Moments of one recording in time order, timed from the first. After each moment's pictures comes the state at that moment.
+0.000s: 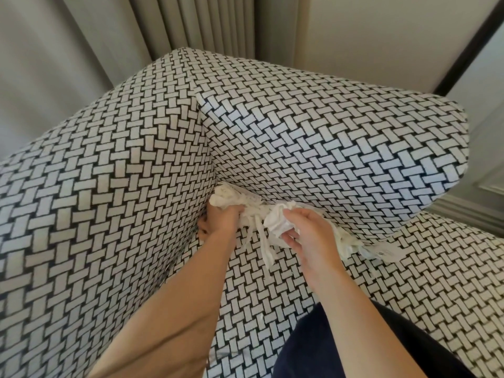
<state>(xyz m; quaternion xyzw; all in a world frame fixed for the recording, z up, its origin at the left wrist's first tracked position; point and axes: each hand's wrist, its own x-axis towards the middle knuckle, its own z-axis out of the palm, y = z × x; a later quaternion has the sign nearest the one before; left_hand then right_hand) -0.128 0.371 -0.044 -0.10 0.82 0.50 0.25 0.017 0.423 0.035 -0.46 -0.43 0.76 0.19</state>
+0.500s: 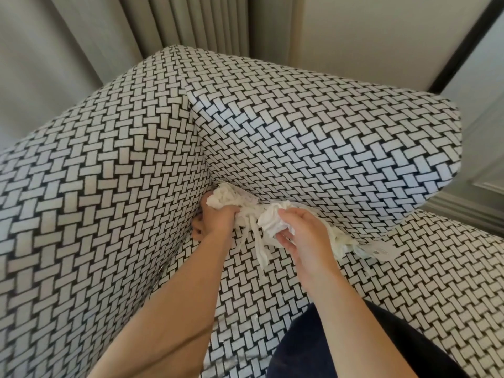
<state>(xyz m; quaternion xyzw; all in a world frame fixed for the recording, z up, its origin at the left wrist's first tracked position) -0.129 0.375 -0.050 -0.08 0.83 0.50 0.23 0.018 0.423 0.036 -0.45 -0.41 0.77 0.19</state>
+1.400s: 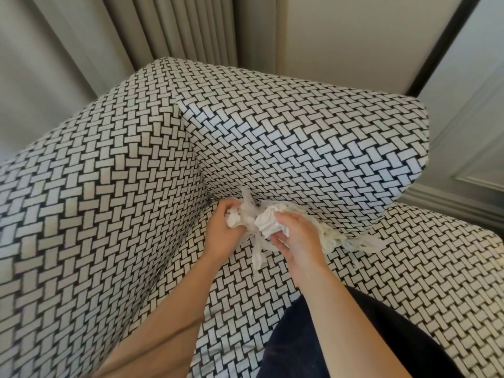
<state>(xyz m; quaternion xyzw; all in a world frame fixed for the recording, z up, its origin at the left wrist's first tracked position) -0.097 0.352 -0.034 0.23 0.77 0.54 0.23 0.022 0.424 0.029 -0.48 -0.36 0.78 0.21</state>
